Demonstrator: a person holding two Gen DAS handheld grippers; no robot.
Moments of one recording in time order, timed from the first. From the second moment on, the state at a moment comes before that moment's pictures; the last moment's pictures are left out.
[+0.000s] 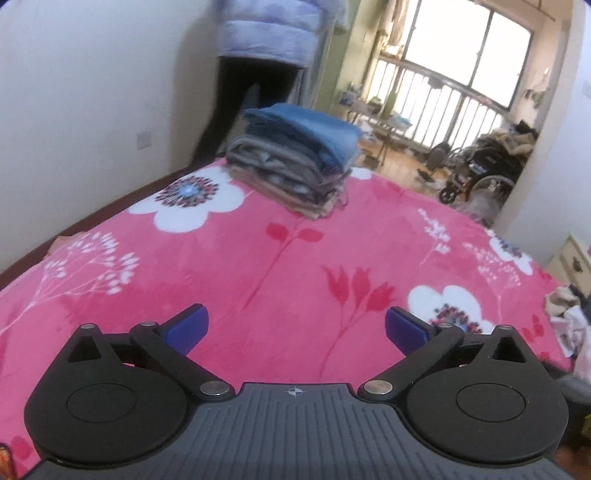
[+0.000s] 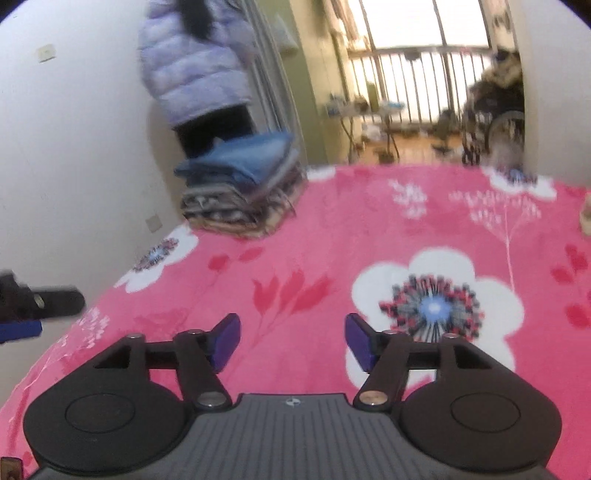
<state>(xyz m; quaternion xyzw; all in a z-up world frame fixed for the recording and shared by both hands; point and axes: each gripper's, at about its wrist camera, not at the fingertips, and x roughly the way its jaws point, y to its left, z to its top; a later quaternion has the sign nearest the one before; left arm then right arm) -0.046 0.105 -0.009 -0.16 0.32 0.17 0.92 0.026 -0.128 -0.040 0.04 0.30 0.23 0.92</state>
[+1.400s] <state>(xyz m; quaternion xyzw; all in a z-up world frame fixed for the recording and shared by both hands) -0.057 0.139 -0.022 -0.06 0.36 0.26 0.89 0.008 -0.016 -0.026 -0.08 0.36 0.16 0.92</state>
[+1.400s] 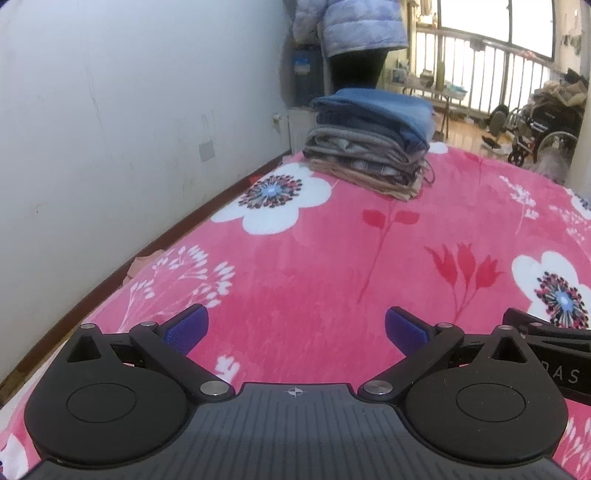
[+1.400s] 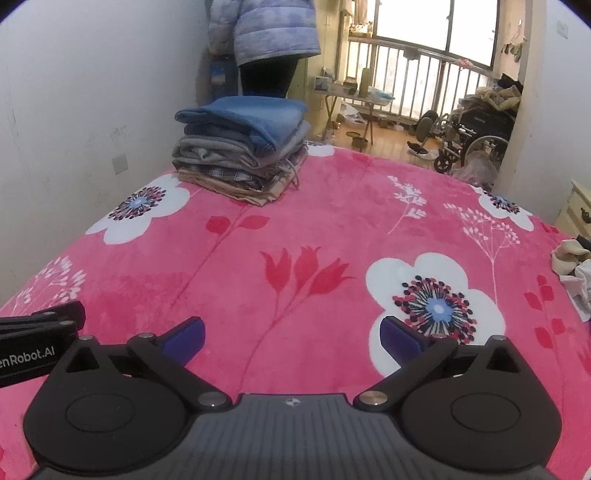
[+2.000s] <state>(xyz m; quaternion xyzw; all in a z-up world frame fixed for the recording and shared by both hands) -0.058 0.142 -0.022 -0.06 0.35 0.26 0.90 0.009 -0.011 -0.033 -0.08 0.38 0.15 0.91</state>
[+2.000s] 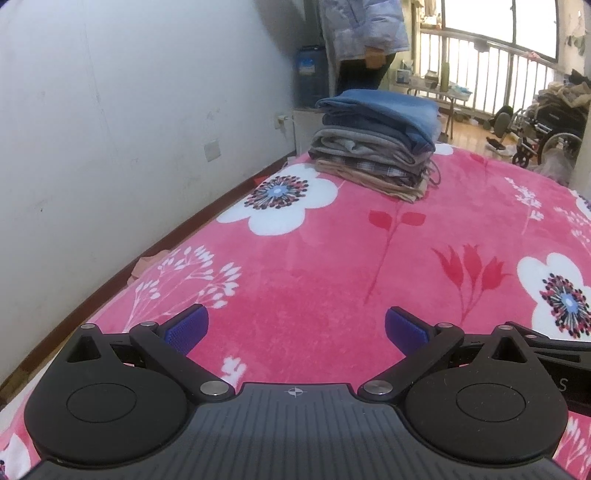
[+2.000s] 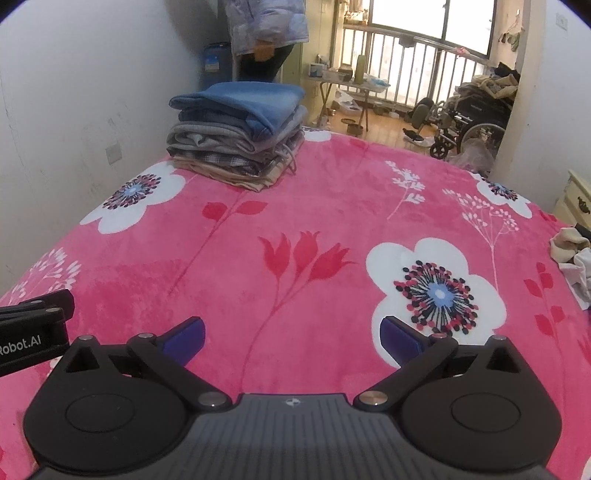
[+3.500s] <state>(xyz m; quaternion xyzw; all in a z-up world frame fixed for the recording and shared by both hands) -0.056 0.140 -0.022 -0.05 0.36 0.26 0.90 0.011 -0.015 -0.031 -0.08 0.37 0.13 0.91</state>
